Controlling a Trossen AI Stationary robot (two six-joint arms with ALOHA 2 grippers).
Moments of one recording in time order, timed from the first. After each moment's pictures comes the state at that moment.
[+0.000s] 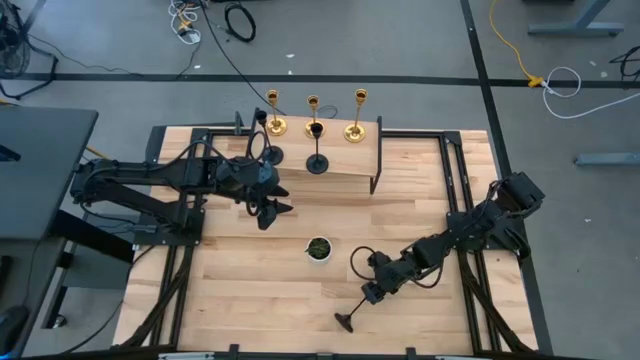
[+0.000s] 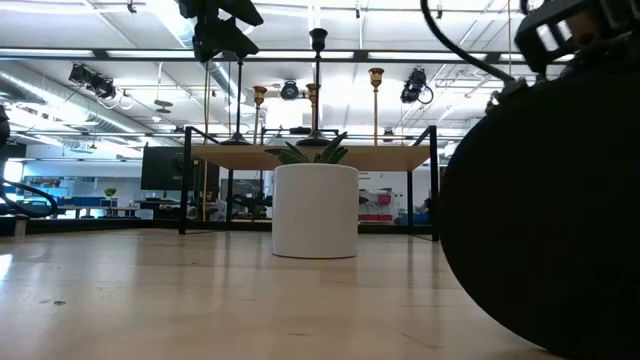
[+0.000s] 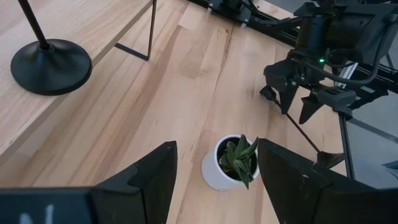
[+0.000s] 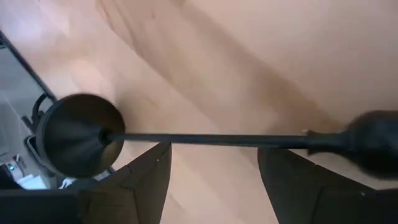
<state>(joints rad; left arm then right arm) 0.02 1.16 1.06 -0.50 -0.03 -0.37 0.54 1.65 0.74 -0.03 -0.08 1.55</state>
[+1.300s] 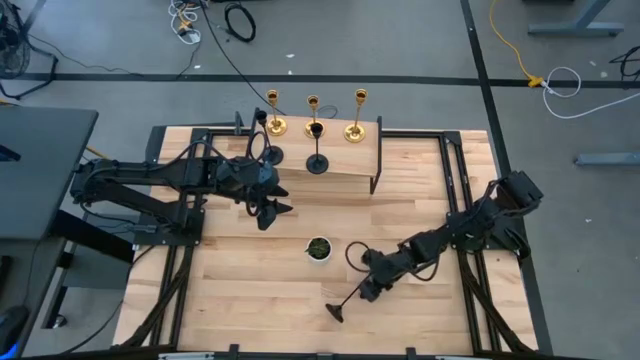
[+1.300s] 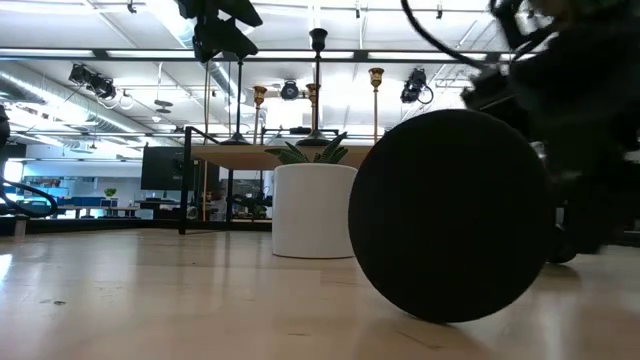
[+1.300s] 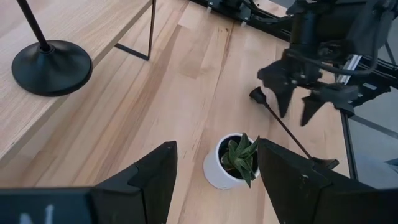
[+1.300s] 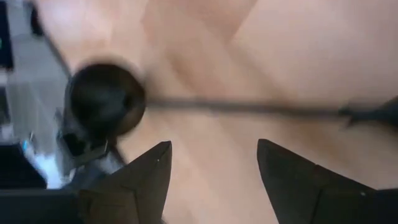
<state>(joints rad) 0.02 1.16 1.06 -0.51 -0.03 -0.36 0.47 1.65 0.73 0.06 -0.12 1.40</state>
